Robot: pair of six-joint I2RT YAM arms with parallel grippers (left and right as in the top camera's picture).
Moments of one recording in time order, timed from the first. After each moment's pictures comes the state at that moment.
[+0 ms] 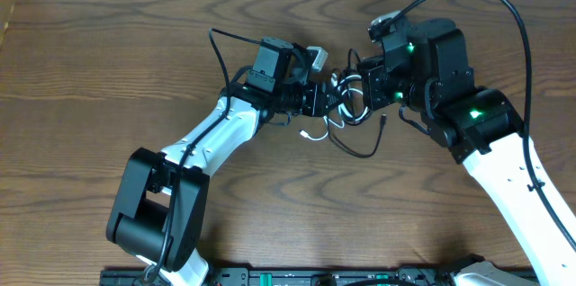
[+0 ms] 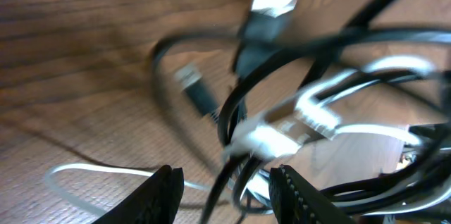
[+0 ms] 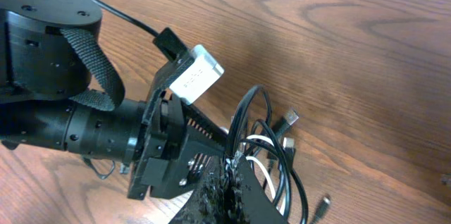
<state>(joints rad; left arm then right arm) -0.42 1.79 1.12 -0.18 0.66 -0.32 0.42 1.35 1.31 -0.65 -0.19 0.16</state>
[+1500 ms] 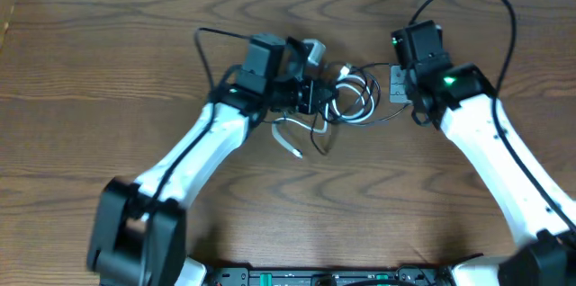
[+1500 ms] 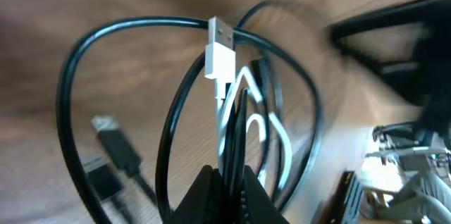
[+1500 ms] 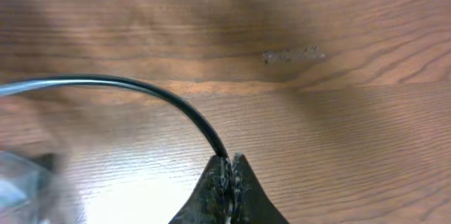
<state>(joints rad) -0.40 1.62 1.12 -0.22 0.73 -0.36 0.35 1.57 1.31 -0.83 0.35 0.33</state>
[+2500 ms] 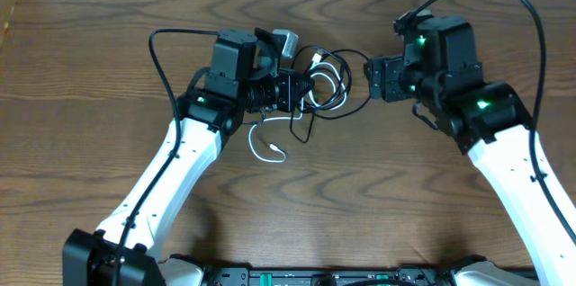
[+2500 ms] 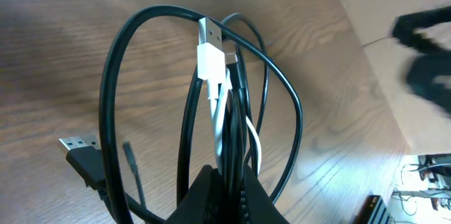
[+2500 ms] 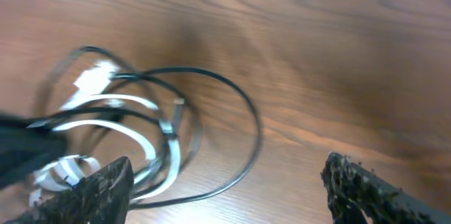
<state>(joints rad) -0.35 1.48 1.12 -0.37 0.60 -0.32 0.35 1.37 1.31 -0.69 -0.09 0.21</state>
